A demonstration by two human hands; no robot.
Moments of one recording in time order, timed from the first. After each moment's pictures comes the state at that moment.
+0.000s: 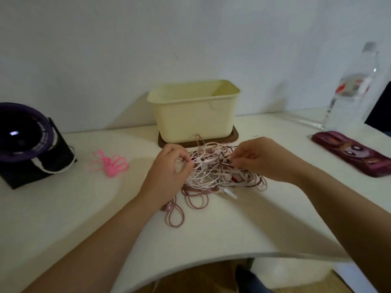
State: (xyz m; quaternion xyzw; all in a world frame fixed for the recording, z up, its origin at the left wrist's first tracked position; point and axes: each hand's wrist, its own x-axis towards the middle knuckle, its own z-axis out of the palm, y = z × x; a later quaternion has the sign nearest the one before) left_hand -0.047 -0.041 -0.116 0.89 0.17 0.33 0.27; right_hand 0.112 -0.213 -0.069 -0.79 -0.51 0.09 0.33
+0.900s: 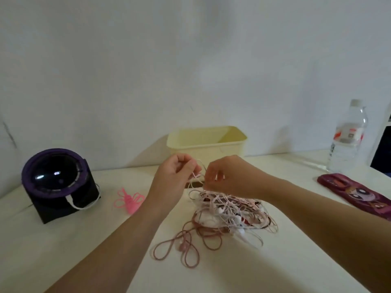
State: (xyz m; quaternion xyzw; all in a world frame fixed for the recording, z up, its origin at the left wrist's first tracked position) left_hand -0.058 -0.051 -0.027 0.73 0.15 0.40 0.54; right_hand 0.067 -0.160 -0.004 -0.73 -0.64 0.02 0.24
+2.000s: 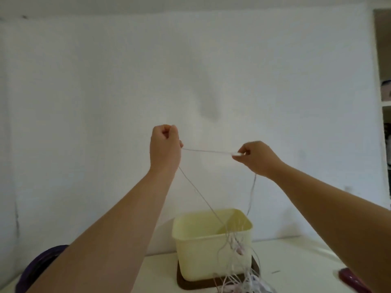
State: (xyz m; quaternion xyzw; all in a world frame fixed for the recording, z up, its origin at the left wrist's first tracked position) left_hand -0.016 -0.023 0.202 0.64 0.13 0.63 0.41; right_hand 0.150 -0.148 0.178 -0.76 -0.44 -0.19 0.43
